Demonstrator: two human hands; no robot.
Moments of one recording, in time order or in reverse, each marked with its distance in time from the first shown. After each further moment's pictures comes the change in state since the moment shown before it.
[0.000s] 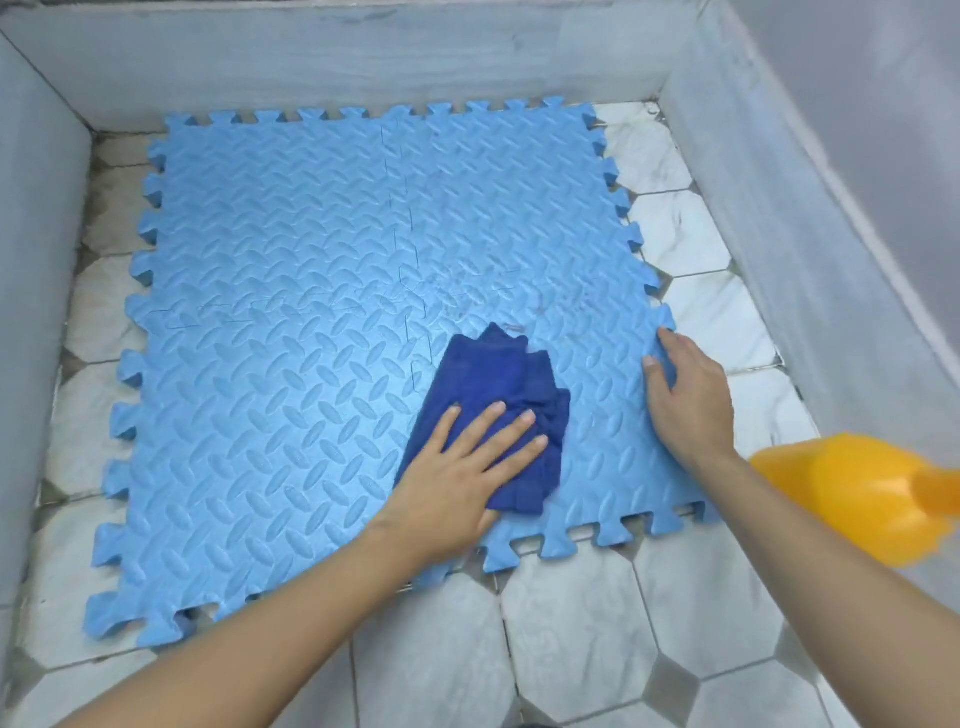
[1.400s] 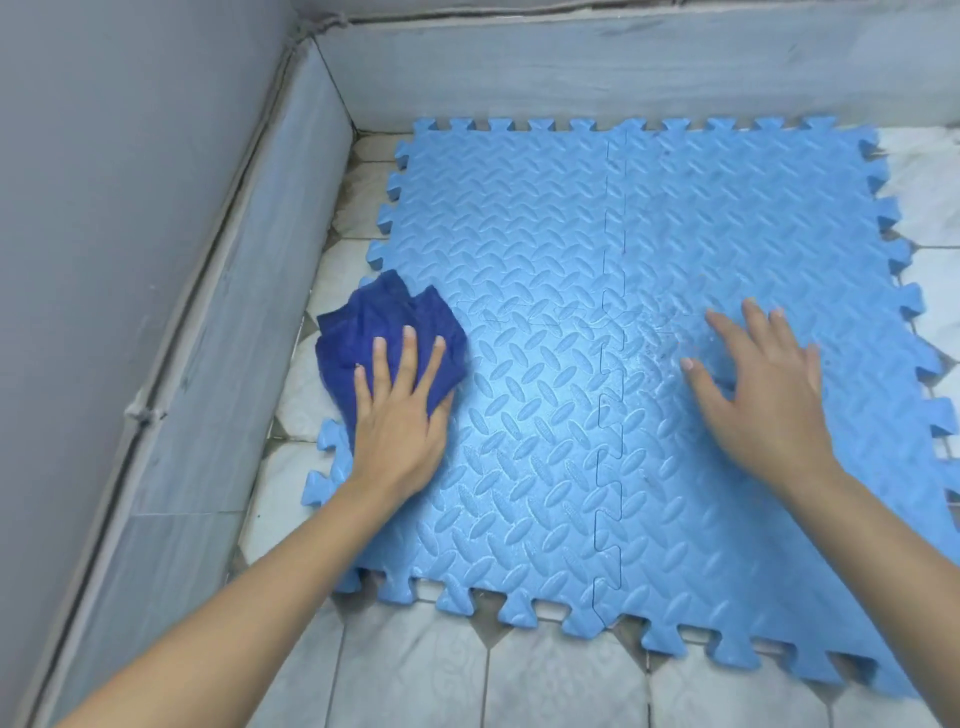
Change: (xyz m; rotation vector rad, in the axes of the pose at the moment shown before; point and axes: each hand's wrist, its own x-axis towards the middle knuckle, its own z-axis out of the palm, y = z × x) left_hand -0.092 -0.143 -0.007 -0.257 0.108 -0.980; right_hand 0.025 -0.140 0.051 -0.083 -0.195 -0.343
